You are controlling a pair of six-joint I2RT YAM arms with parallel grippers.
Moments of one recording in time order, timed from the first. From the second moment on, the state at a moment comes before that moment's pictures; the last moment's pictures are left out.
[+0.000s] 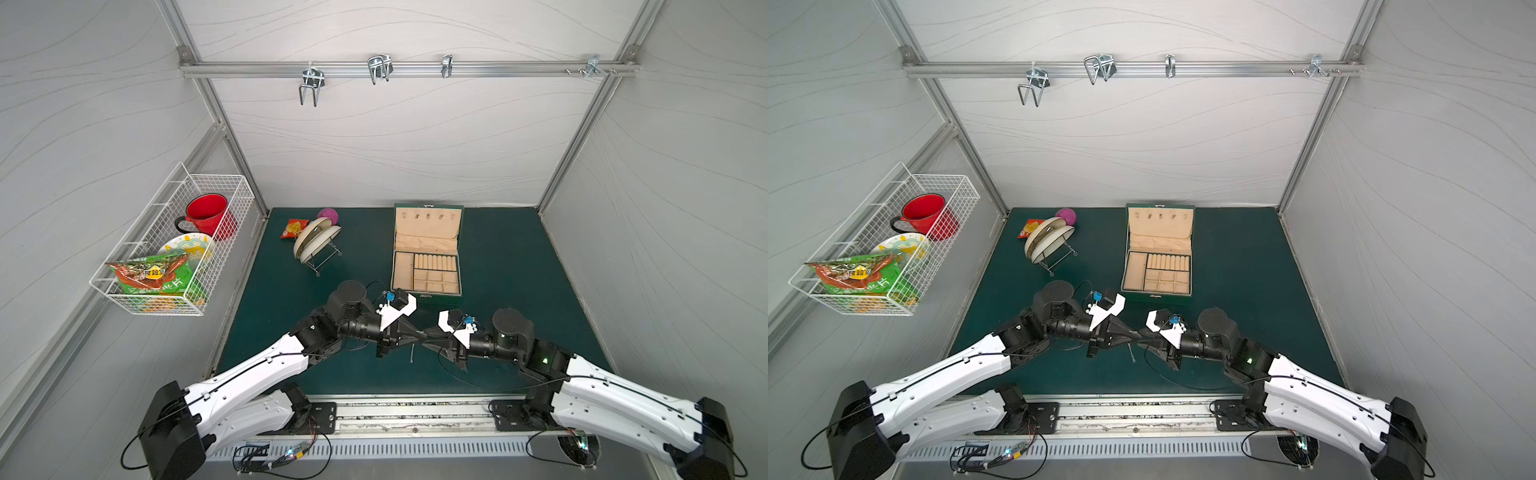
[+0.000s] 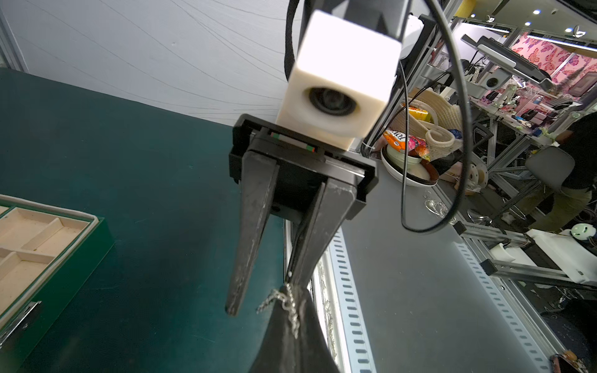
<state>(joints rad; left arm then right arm) -0.80 1.00 0.66 -0.01 0.86 -0.05 1.04 0.74 0.48 0.02 -0.39 -0.10</state>
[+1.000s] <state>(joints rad) -0.80 1.00 0.56 0.20 0.65 -0.05 1.04 0.75 0.74 -0.29 -0.26 -0.17</state>
